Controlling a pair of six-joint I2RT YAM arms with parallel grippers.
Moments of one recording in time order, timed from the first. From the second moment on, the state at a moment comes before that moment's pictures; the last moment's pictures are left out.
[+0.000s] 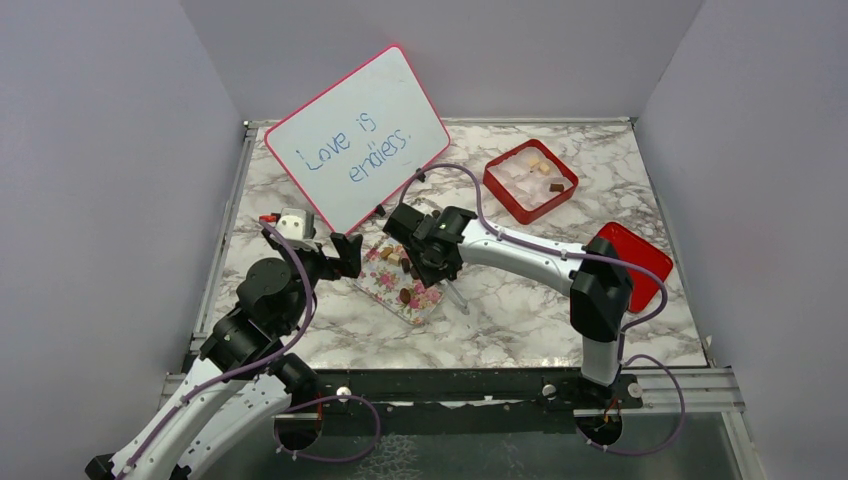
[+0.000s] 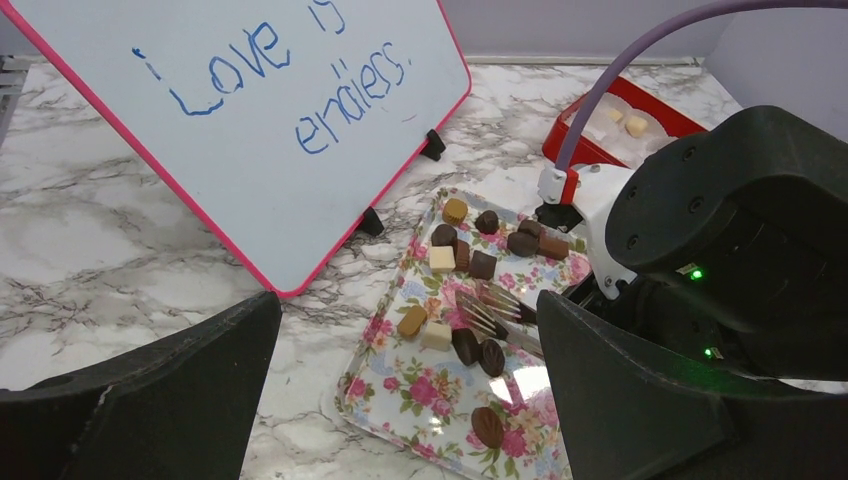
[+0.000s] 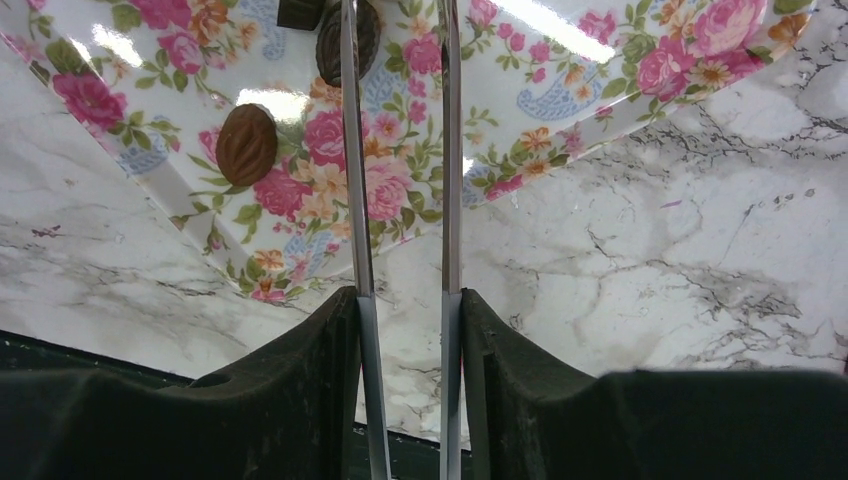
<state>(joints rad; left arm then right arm) -0.69 0.46 0.70 -0.34 -0.41 -0.22 1.03 1.90 1.62 -0.99 0.28 0.48</state>
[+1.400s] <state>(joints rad) -0.69 0.47 0.70 -0.34 -0.41 -0.22 1.02 1.80 1.59 -1.04 0.36 0.49</state>
